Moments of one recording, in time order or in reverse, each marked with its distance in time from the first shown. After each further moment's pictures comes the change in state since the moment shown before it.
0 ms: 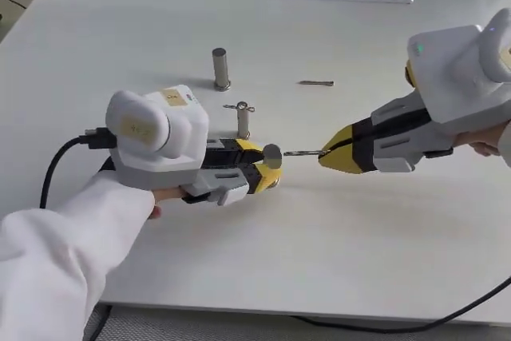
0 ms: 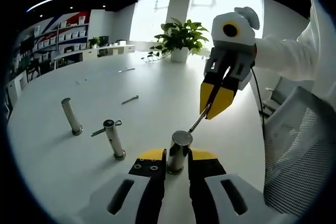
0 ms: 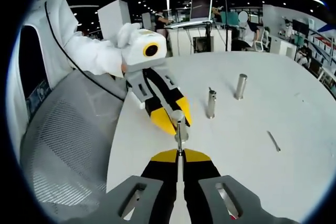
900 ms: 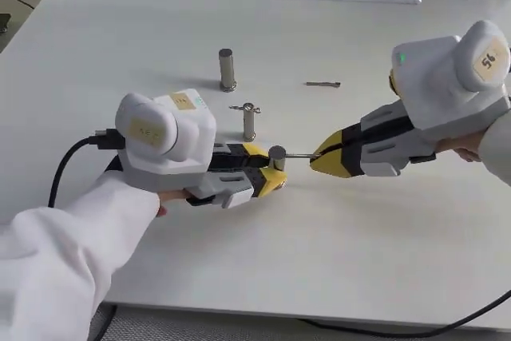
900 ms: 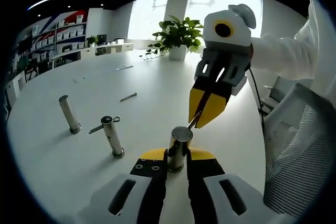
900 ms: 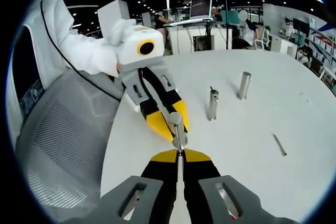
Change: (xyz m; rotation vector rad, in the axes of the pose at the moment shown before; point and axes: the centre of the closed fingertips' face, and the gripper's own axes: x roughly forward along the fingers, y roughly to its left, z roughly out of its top) left arm 0.000 0.000 -0.007 0.011 0.013 -0.014; right arm 0.022 -0.001 0.002 -0.004 0.010 0.013
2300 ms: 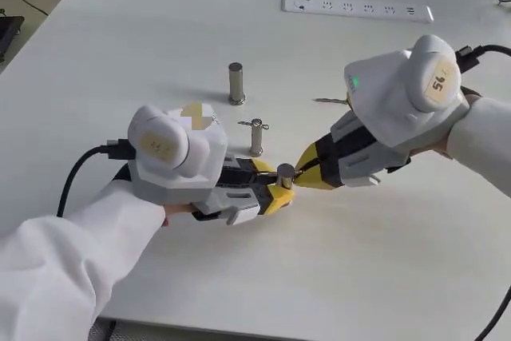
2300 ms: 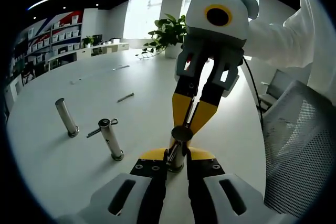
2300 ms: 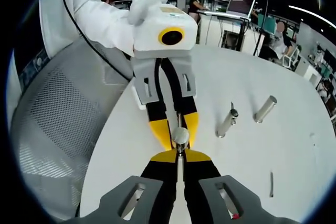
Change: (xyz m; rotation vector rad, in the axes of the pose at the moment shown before) left arm 0.004 0.003 0.001 0.026 0.018 -0.027; right arm 0.022 -0.005 0.012 -0.288 0.134 0.102
